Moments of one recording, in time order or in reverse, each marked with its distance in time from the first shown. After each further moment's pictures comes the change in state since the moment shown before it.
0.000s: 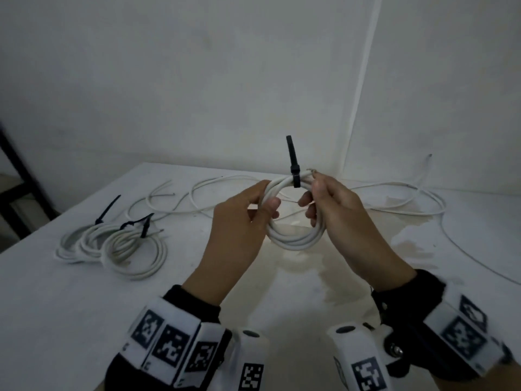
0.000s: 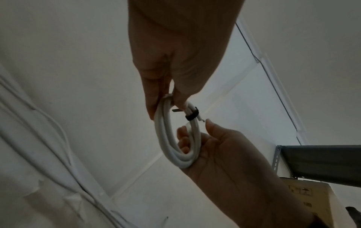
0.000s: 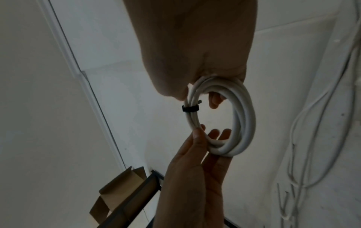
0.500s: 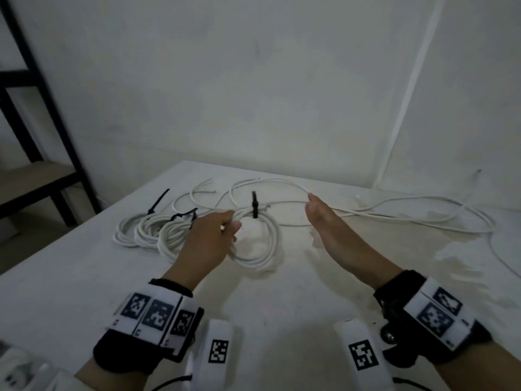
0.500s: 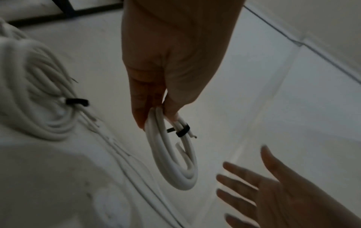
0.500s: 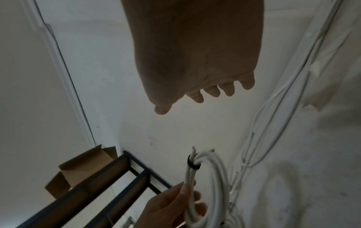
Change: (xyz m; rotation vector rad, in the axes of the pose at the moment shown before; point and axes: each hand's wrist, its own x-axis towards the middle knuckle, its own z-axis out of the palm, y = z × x) left_hand -0.014 -0.073 -0.095 0.424 -0.083 -0.291; right_hand 0.005 0.014 0.052 -0.203 -0.299 0.120
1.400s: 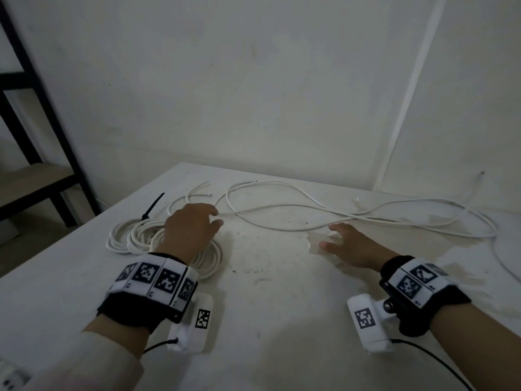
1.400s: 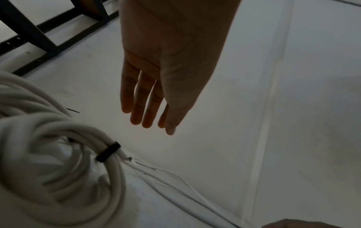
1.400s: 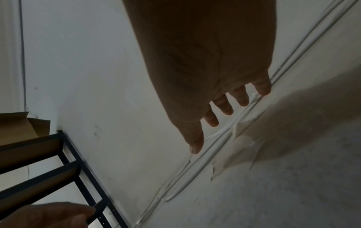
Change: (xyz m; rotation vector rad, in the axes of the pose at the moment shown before) left_hand 0.042 -0.017 -0.011 0.514 -0.052 -0.165; right_hand 0.061 0.079 -0.046 -0.570 -0.105 0.236
